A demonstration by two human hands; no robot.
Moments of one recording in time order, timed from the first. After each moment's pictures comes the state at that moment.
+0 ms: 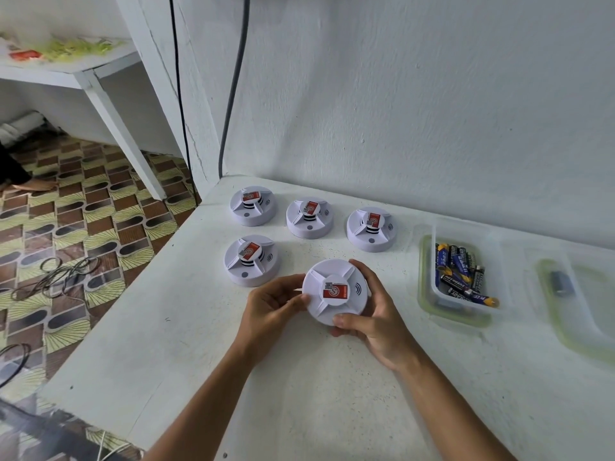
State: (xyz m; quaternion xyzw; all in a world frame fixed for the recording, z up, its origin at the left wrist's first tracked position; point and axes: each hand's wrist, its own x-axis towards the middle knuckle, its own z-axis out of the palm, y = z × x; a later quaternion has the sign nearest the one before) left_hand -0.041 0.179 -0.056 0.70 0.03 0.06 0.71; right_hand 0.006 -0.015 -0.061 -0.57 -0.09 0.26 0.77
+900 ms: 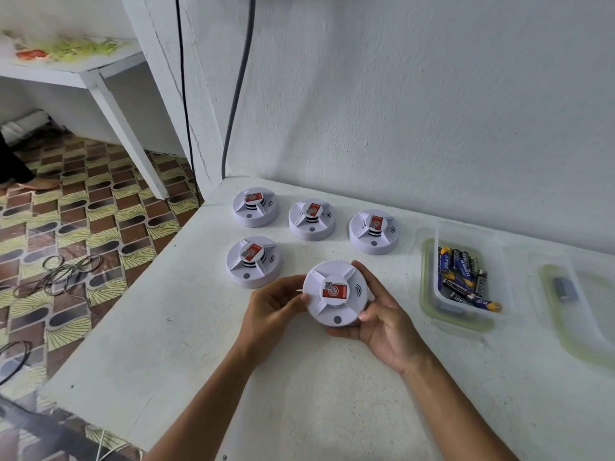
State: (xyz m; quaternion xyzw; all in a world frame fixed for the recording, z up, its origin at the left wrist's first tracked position) left_hand -0.041 0.177 -0.054 0.70 0.04 0.06 0.71; right_hand 0.012 -0.021 -0.058 -0.43 -0.05 0.34 0.84
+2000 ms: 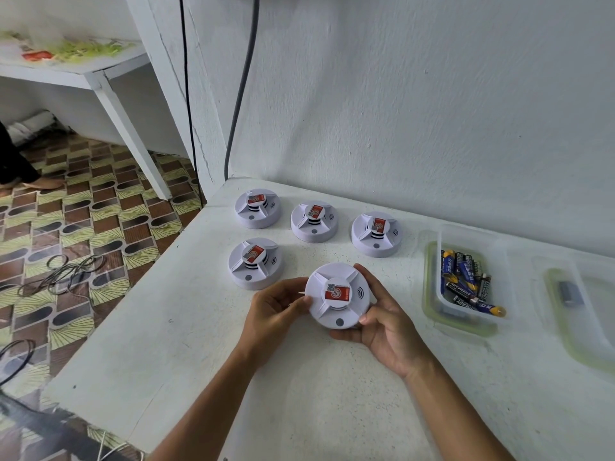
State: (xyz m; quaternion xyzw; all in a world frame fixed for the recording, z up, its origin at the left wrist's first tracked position) left_hand -0.041 0.178 -0.055 0.72 0.04 0.06 0.69; right_hand 0.012 -0.020 -0.055 -0.43 -0.03 0.34 0.84
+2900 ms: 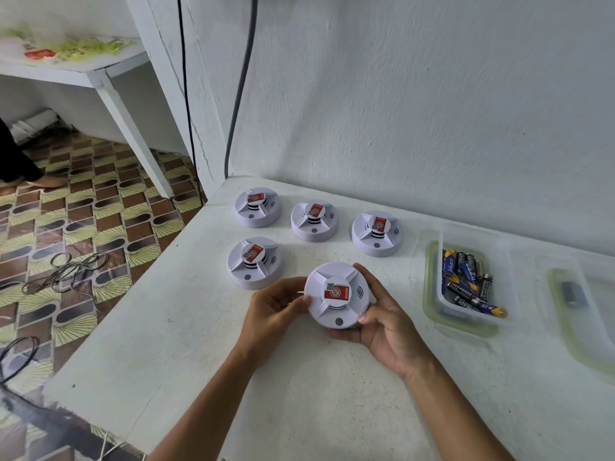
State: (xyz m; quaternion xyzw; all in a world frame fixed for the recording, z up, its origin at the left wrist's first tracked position) left_hand -0.040 0.177 -0.054 0.70 0.05 0.07 0.70; right_hand 0.014 -0.020 -0.056 -0.43 -0.03 0.34 0.84
